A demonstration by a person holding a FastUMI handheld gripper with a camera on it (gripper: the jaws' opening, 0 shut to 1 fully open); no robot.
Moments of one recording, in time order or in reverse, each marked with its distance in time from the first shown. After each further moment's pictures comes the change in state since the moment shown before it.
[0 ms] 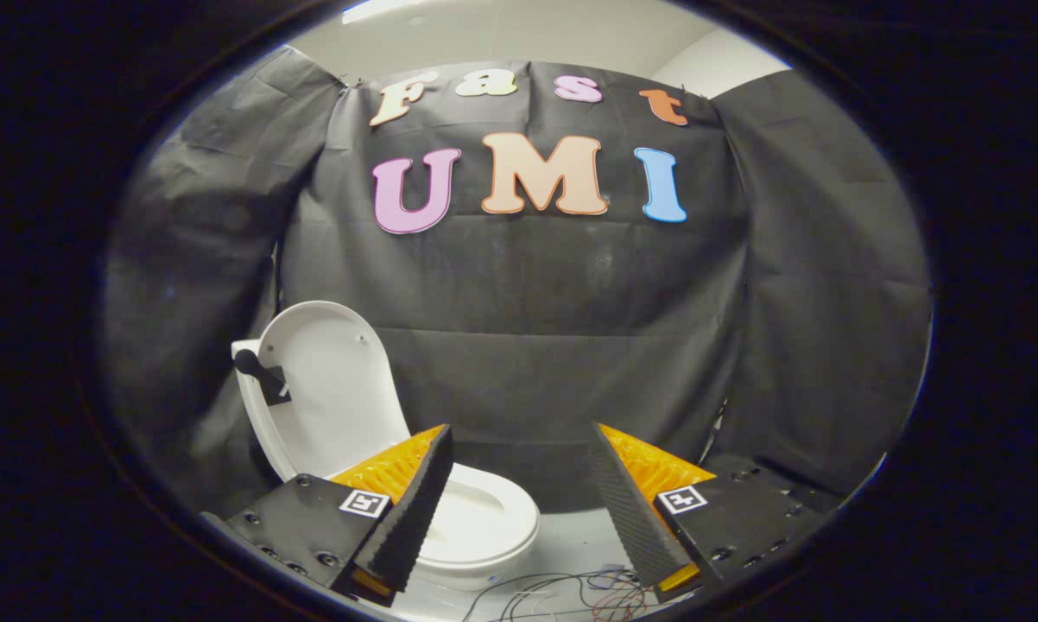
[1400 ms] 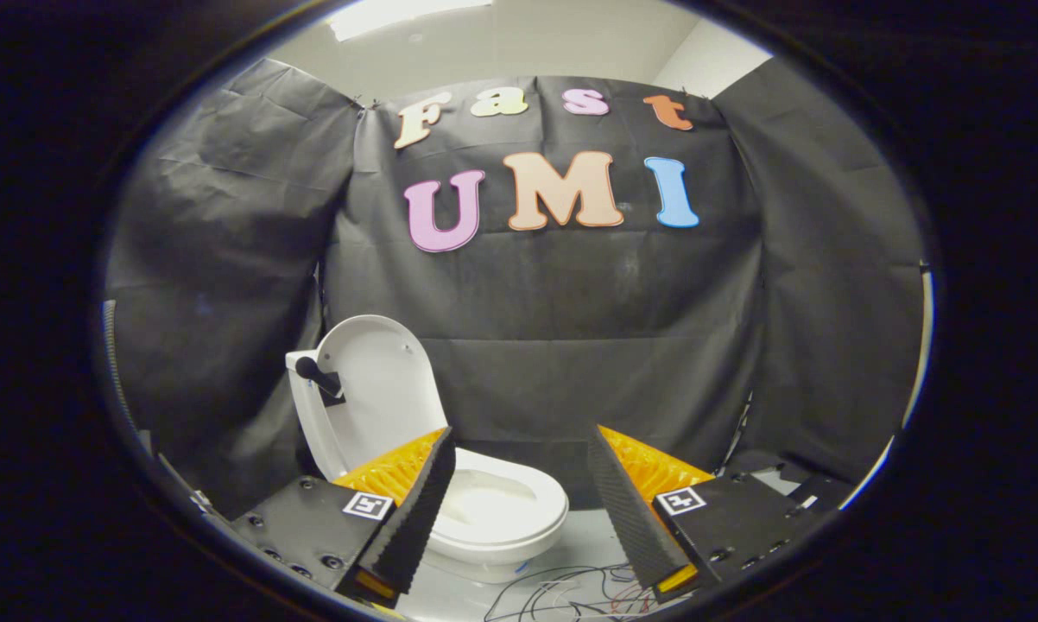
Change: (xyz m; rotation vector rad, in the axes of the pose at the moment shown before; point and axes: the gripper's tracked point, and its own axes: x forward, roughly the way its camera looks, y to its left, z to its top) arm -0.064 0.013 0.005 0.020 -0.042 0.091
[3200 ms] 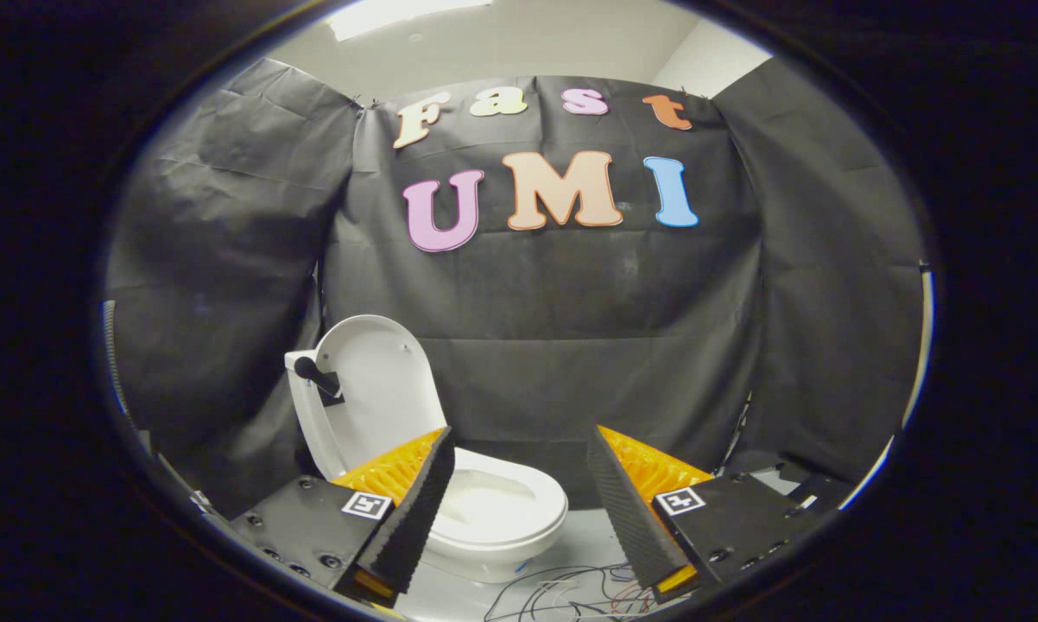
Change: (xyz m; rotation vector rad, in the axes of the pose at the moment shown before) arm -0.002 -0.001 0.001 0.000 0.002 0.000
